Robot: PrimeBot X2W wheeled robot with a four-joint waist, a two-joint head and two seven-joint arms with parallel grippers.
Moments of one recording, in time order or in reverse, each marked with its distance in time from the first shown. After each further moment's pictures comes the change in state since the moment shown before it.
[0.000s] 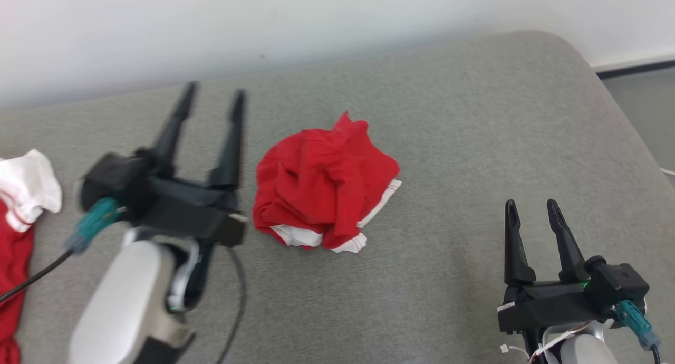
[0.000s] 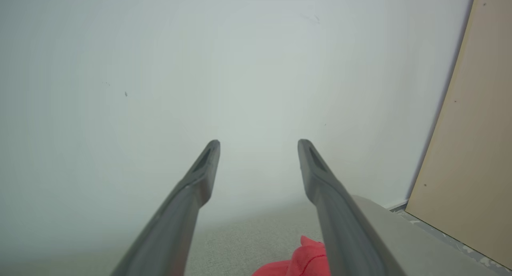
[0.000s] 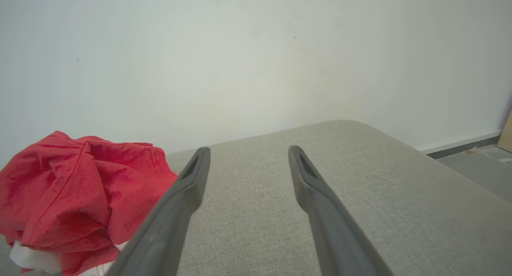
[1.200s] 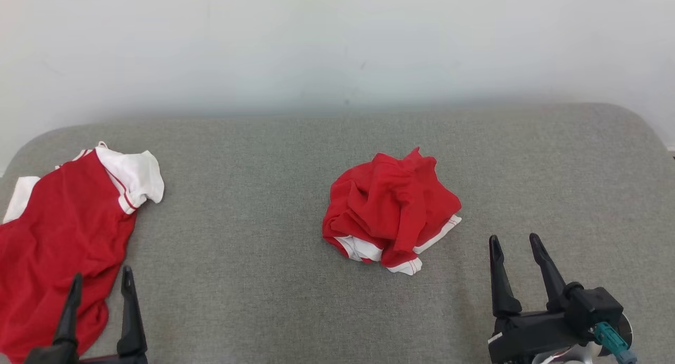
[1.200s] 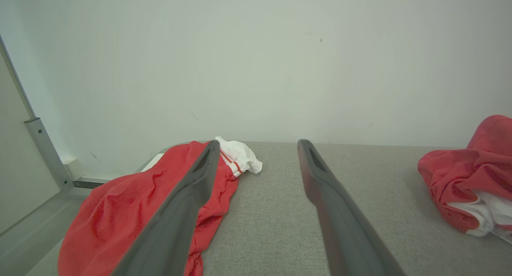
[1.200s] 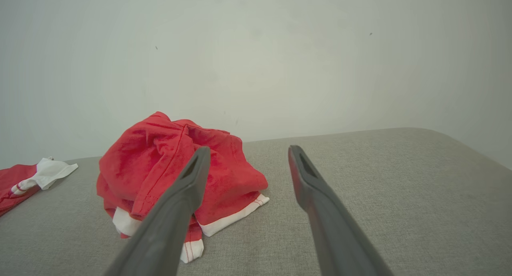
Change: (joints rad) left arm 0.599 0.053 0.312 -0.162 0.199 0.143 -0.056; right arm 0.063 0.000 0.029 0.058 -0.039 0.000 0.000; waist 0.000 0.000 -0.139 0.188
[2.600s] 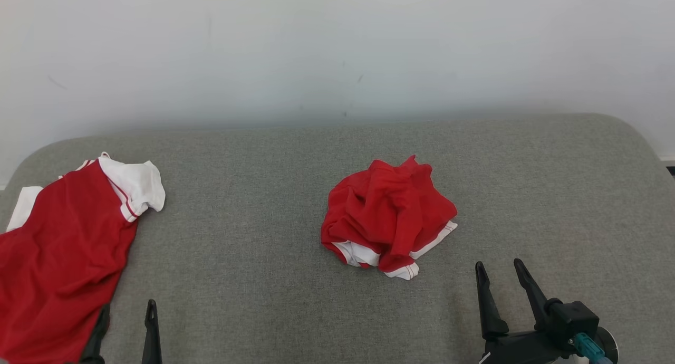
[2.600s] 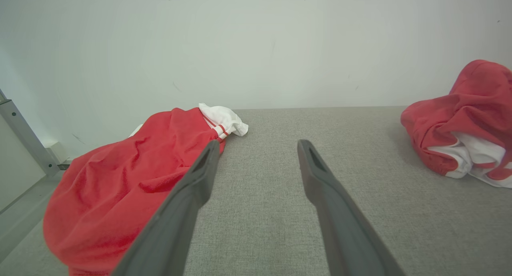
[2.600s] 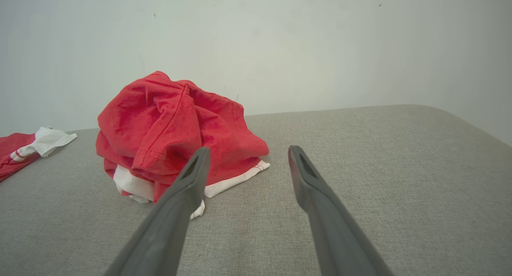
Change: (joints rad) left arm 0.043 0.007 -0.042 0.091 0.016 -0.043 0.010; right arm 0.011 0.000 0.026 0.110 -0.023 0.000 0.000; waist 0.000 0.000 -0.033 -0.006
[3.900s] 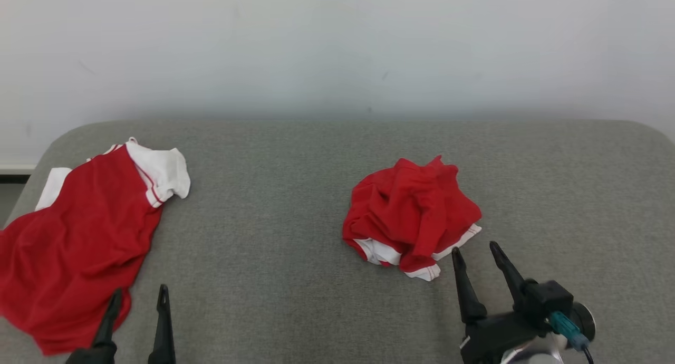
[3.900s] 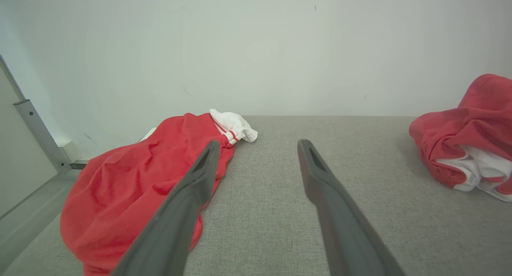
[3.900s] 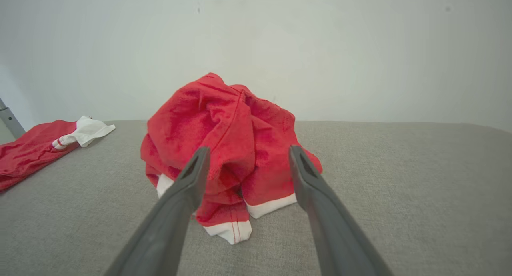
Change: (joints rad) left arm -0.033 -0.002 -0.035 -0.001 -0.007 0.016 -0.006; right arm -0.065 -0.004 0.059 0.052 -0.008 0.000 0.000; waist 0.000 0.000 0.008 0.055
